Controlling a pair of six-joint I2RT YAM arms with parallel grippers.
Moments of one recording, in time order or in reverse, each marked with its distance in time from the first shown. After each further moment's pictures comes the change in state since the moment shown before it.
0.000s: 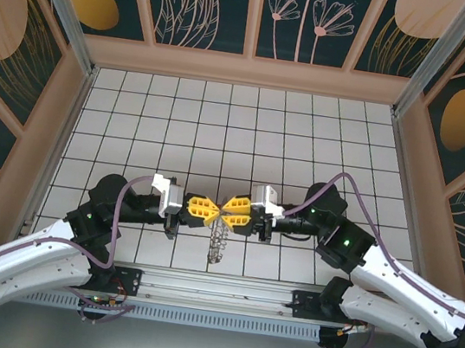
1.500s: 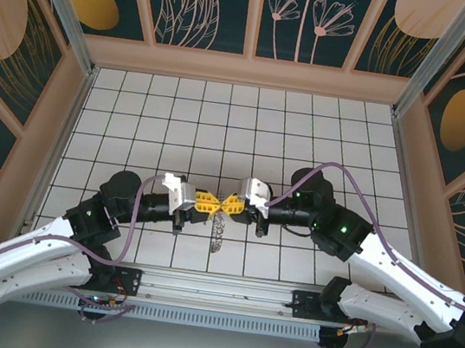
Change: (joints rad) left arm -0.001 0.029 0.048 -0.227 -0.169 0.114; right arm -0.018 0.099 0.142 -0.298 0.090 -0.166
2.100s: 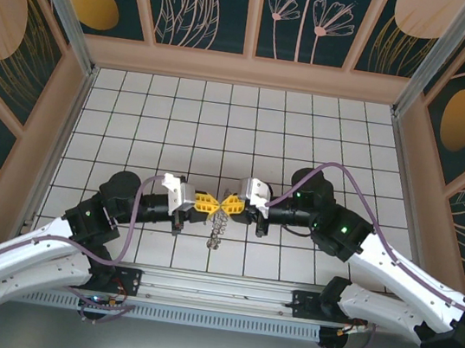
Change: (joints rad) left arm 0.000 -0.015 0.000 -0.015 0.001 -0.003; right arm -0.002 -0.002 0.000 0.008 -0.001 0.000
